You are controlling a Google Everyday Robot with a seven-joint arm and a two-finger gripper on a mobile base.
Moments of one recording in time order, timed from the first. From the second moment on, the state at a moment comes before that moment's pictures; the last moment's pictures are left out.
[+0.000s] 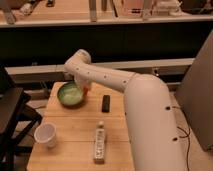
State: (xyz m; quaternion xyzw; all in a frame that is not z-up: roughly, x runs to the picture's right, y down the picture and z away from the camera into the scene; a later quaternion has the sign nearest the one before) arm -0.107 -0.002 0.888 -0.17 -0.15 -0.66 0.71
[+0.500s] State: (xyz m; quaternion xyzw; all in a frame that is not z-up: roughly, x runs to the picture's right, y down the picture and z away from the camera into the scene) arm -0.116 -0.008 0.894 -0.17 -0.14 -0.67 0.71
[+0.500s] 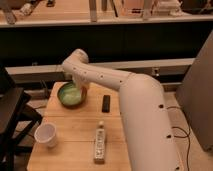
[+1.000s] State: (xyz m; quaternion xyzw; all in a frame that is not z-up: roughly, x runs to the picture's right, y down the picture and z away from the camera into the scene) arm -0.118 -0.005 0.898 -0.17 -0.14 -0.67 0.71
